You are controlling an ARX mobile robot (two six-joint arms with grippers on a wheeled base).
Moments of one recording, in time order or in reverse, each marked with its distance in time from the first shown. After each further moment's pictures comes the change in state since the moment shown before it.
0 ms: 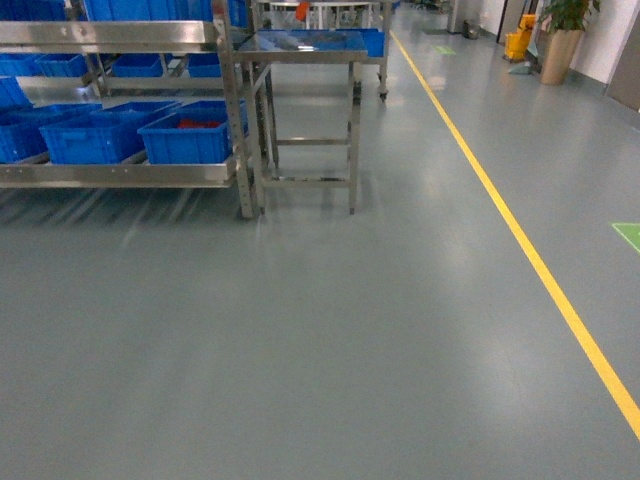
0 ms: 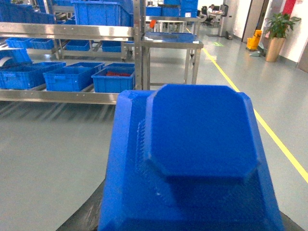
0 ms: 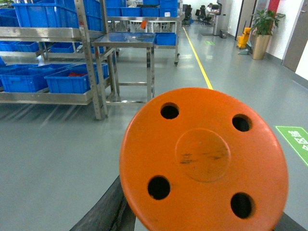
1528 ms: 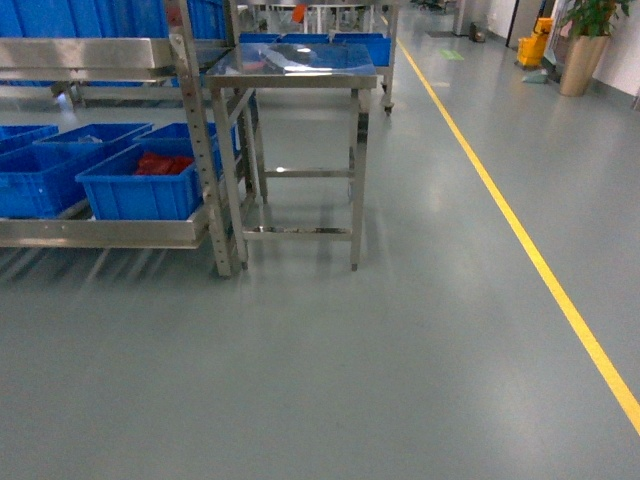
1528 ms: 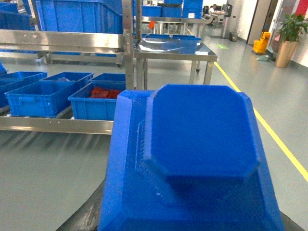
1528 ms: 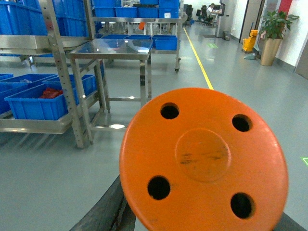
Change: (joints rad) left arm 0.000 0.000 0.000 0.000 0.000 0.000; right arm 0.000 0.000 0.000 0.000 0.000 0.000
